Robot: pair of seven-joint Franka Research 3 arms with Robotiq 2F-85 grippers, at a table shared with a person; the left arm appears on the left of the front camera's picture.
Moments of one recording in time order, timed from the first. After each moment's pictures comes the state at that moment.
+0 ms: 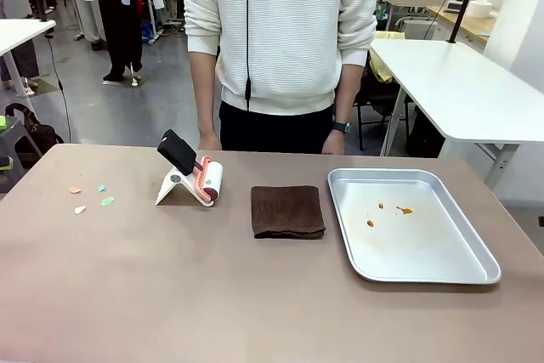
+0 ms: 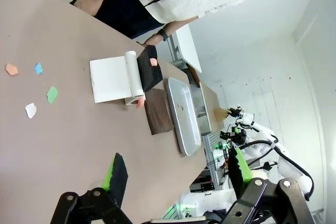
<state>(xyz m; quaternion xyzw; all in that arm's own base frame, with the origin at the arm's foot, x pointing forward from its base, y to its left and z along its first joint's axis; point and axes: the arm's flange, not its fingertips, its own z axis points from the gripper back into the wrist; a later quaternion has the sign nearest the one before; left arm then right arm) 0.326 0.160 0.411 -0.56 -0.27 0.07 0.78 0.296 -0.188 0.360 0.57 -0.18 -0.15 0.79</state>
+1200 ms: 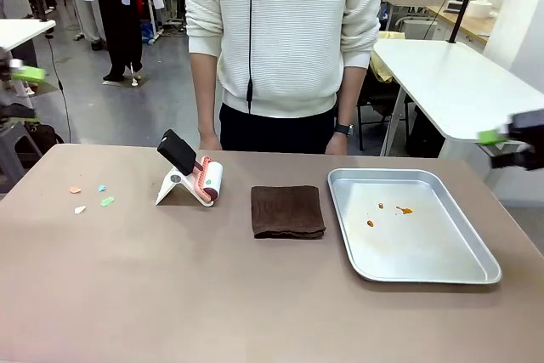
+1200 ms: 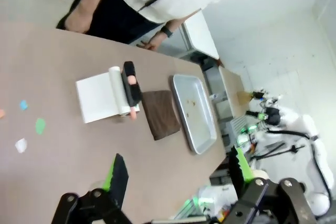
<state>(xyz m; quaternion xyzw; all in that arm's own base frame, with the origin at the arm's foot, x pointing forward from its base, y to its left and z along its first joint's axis) 0.382 0.095 0.502 -0.49 -0.26 0.00 0.83 0.351 -0.048 0.476 0.40 -0.24 0.03 0.88</state>
